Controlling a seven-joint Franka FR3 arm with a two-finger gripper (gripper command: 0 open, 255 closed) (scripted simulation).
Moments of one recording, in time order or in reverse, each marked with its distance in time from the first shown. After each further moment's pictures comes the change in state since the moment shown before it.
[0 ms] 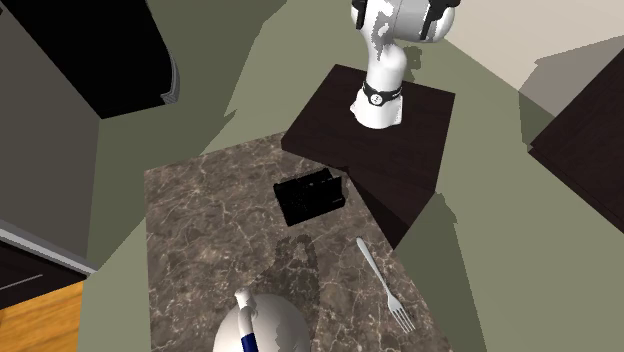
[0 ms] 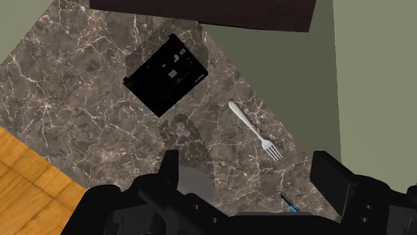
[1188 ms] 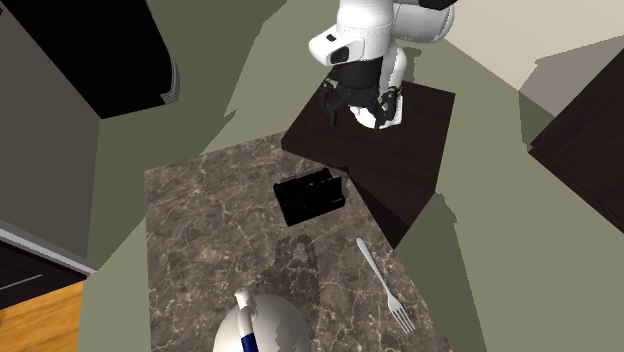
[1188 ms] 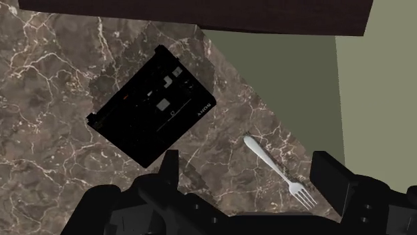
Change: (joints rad) arm -0.013 0.070 -0.089 -0.495 0.042 0.537 -0.098
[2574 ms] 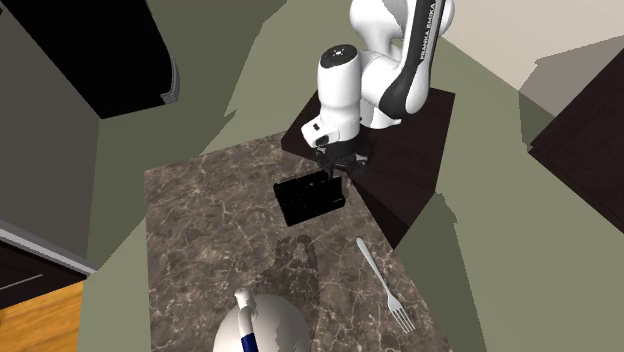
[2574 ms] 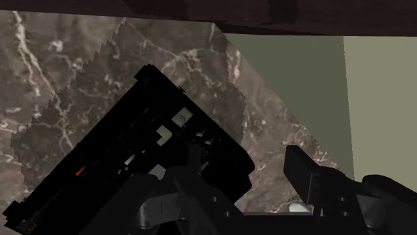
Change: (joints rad) arm 0.272 0.634 -0.220 -0.102 0.514 0.694 -0.464
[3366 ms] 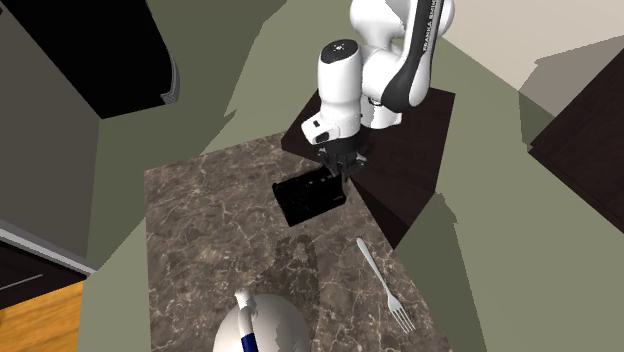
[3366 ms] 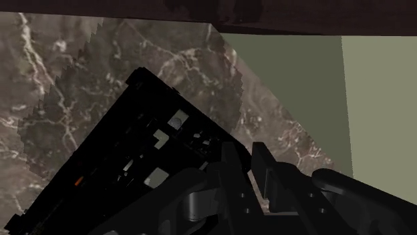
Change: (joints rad) arm -0.030 -0.048 0.005 -0.014 -0.103 -0.026 0.082
